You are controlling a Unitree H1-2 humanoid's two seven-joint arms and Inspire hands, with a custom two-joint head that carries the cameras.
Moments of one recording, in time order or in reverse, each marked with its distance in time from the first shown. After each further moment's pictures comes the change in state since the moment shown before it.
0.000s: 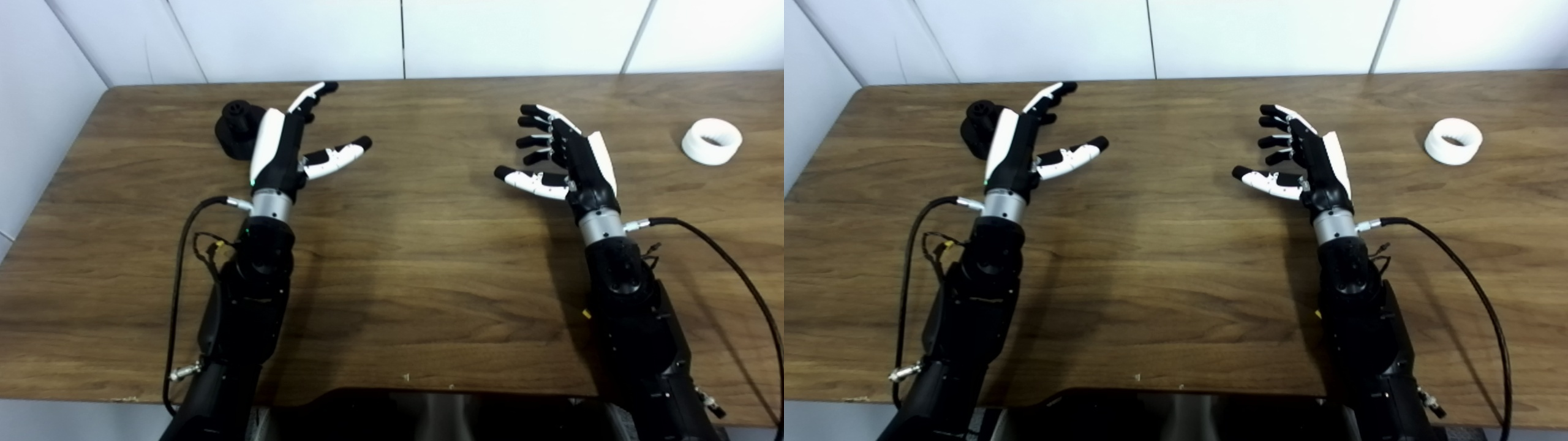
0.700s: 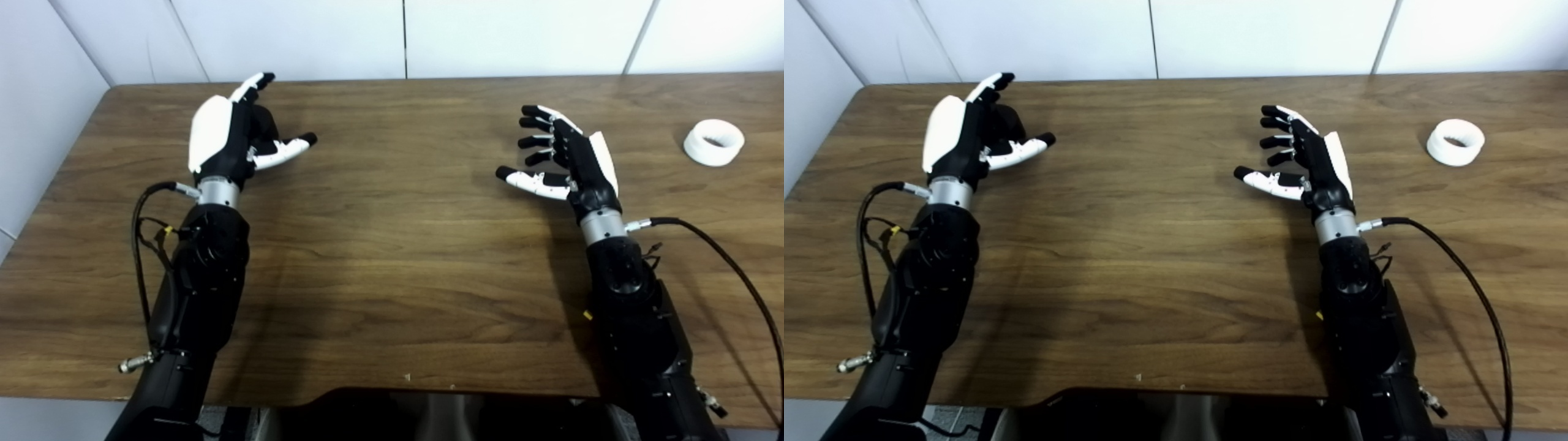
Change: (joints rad) left arm -0.022 0.123 0.025 -0.009 0.165 0.131 0.005; right arm -0.002 -0.006 0.000 0.006 -0.004 0.000 -0.002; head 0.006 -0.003
